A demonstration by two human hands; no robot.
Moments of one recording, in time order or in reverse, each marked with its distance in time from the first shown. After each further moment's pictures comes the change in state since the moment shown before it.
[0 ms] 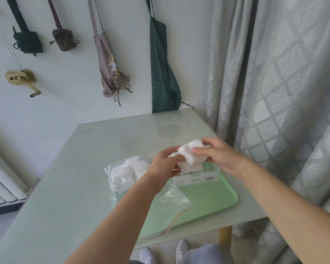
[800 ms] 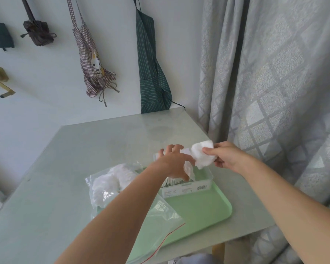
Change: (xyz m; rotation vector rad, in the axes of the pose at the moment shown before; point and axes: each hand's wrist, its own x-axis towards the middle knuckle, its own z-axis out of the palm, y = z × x) left_hand 0.094 0.002 0.030 1.578 -0.242 0.102; right_hand 0.042 0.027 -0.062 0.039 0.262 0.340
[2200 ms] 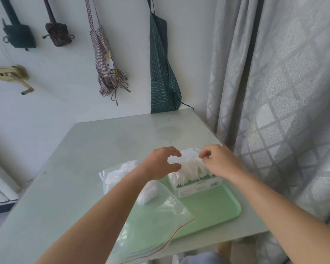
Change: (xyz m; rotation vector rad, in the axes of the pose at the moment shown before) left_hand -0.056 -0.058 0.002 -0.530 0.260 -0.018; right_hand -0.029 0.004 0.048 -0.860 0.165 -0.449
